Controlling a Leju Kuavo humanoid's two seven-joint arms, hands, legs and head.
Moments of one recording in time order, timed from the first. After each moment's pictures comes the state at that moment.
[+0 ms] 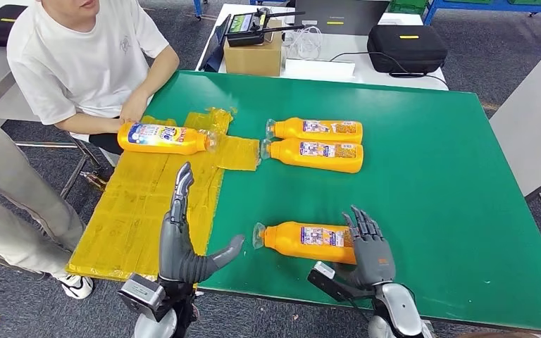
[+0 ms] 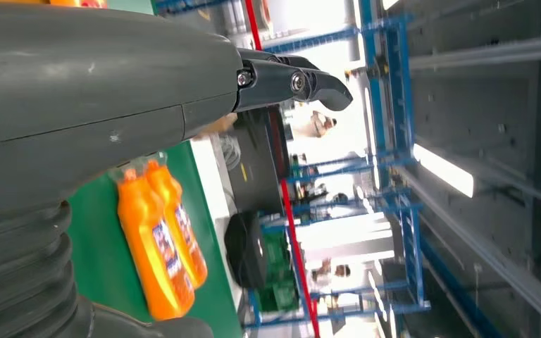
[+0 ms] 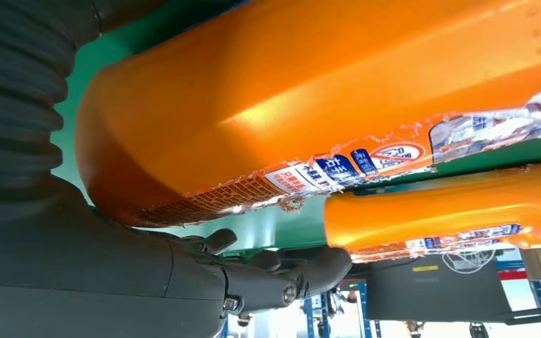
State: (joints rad) left arm 0.08 -0.24 -0.38 -1.57 -0.27 0.21 -0.68; right arm -0.10 -0.06 0.34 -1.06 1.25 -0.41 -0.11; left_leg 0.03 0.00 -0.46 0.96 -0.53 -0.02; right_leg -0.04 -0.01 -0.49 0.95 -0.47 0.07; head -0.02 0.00
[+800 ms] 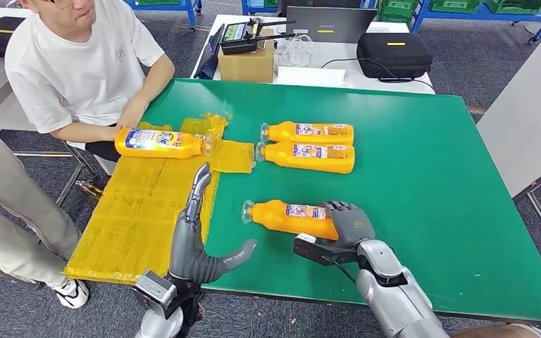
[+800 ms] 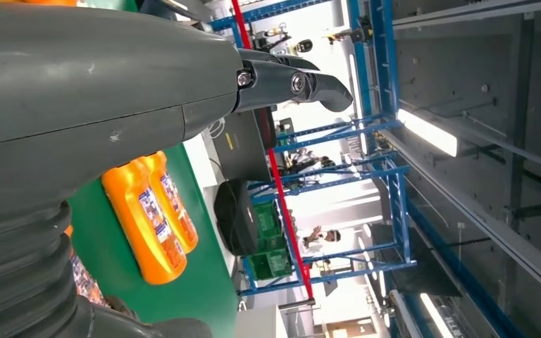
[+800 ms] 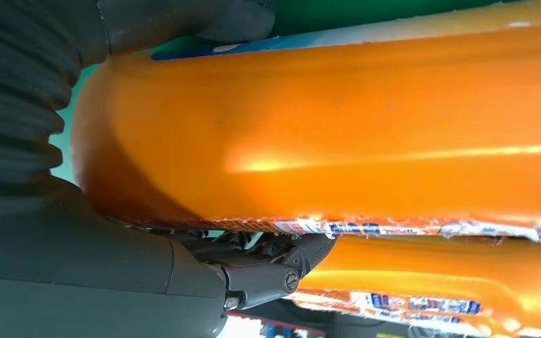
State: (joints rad) left arm 0.04 -0.23 -0.40 -1.52 -0.28 0.19 -0.67; right arm -0.39 -0.05 0.49 -0.76 1.24 -0.10 -0.05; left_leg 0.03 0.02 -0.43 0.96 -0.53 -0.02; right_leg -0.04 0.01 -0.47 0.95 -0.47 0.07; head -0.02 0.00
